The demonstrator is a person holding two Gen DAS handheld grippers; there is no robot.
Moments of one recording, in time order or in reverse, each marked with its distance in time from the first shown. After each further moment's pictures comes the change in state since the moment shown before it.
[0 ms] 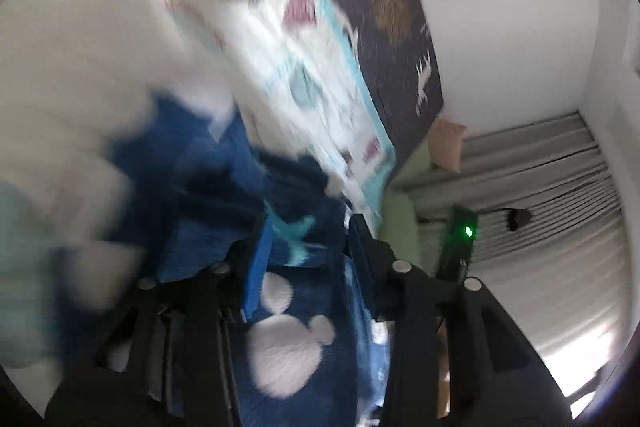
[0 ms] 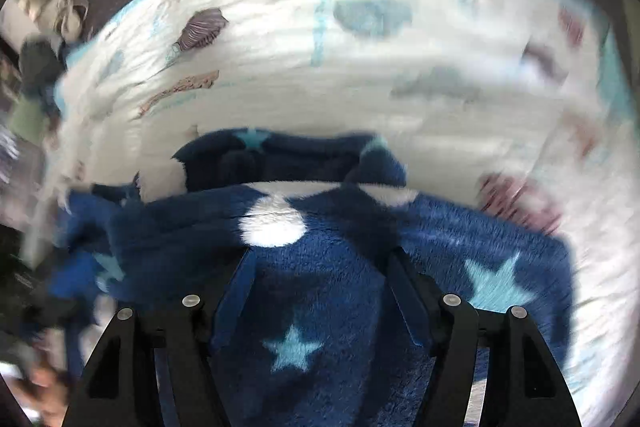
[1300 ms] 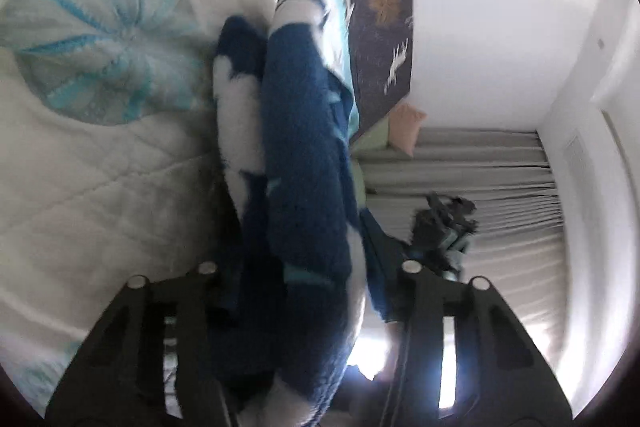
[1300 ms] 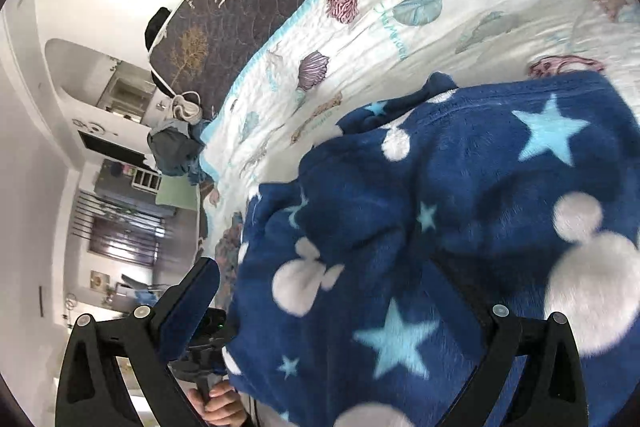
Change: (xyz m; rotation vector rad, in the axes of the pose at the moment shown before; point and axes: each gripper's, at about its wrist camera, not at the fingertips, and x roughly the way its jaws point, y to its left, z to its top) left arm -0.070 0.060 -0.102 -0.196 0.100 -0.224; right arm -0.091 -0.071 -0.093 0.355 -0.072 0.686
